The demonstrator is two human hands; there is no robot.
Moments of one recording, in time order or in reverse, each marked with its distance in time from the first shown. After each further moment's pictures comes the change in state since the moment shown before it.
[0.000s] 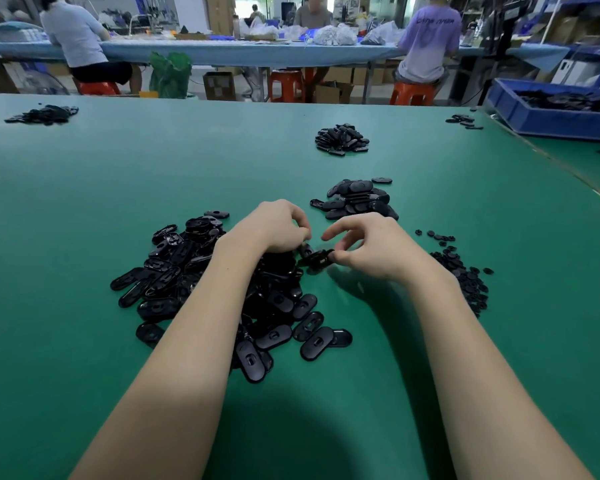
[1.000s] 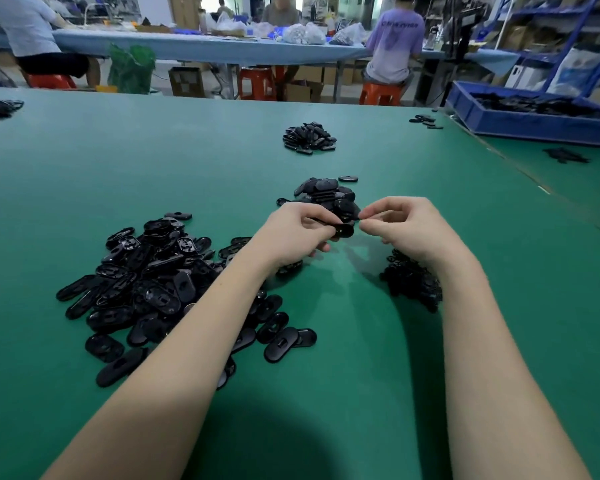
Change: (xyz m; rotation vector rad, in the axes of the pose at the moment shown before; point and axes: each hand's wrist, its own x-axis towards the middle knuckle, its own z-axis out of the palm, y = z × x) left_hand -0.014 0.054 0.042 -0.672 -0.054 0.180; right_hand -0.024 0.041 -0.059 0.251 0.271 0.222
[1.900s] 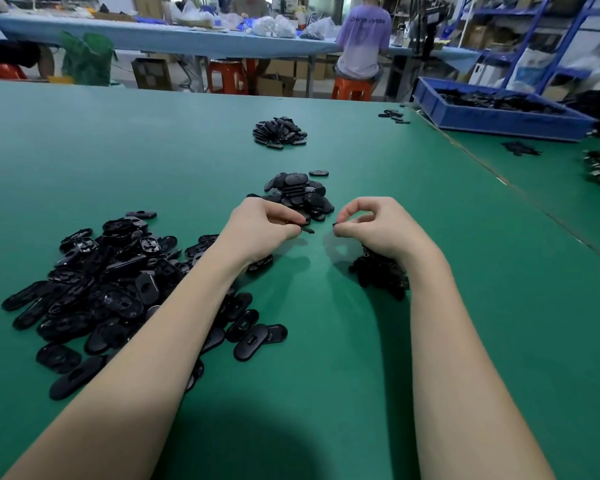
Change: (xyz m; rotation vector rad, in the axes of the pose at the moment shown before) left_hand 0.008 -0.008 0.001 0.079 0.128 -0.026; right_hand -0.005 0.001 -0.002 -0.106 -0.018 0.099
